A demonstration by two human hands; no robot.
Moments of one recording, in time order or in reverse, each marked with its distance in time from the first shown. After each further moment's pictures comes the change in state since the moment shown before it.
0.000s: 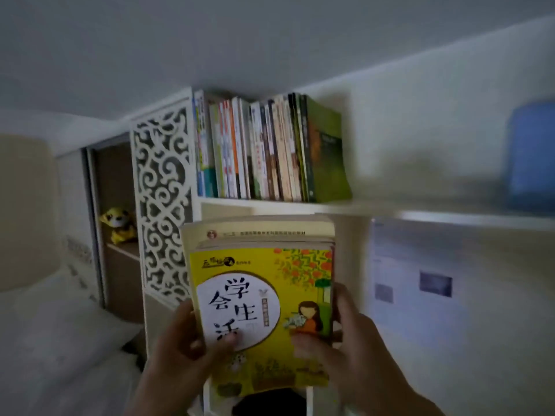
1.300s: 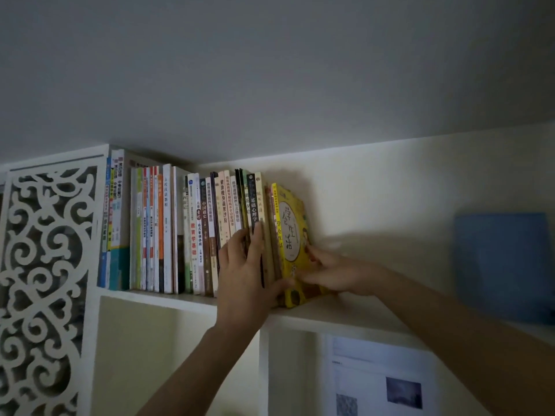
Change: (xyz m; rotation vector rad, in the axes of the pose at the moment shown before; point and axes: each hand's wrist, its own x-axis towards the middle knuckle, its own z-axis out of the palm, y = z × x) left_hand 0.273 0.067 0.162 0.704 0.101 0.646; right_hand 0.287 0.014 -0.180 -0.381 -0.128 0.287
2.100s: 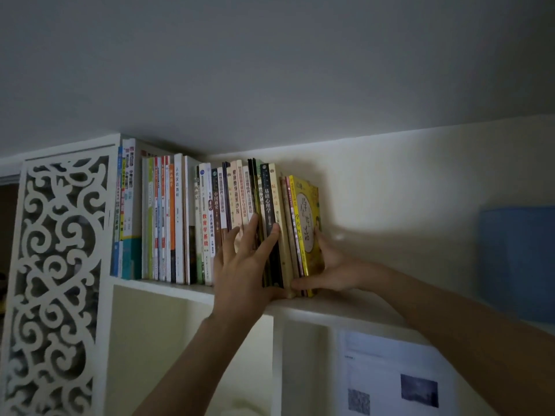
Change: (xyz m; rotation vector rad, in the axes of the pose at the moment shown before) left_hand 0.006 -0.023 -0.007 0.222 -0.159 0.056; right_hand 0.032 0.003 0.015 -0.024 0.045 -0.110
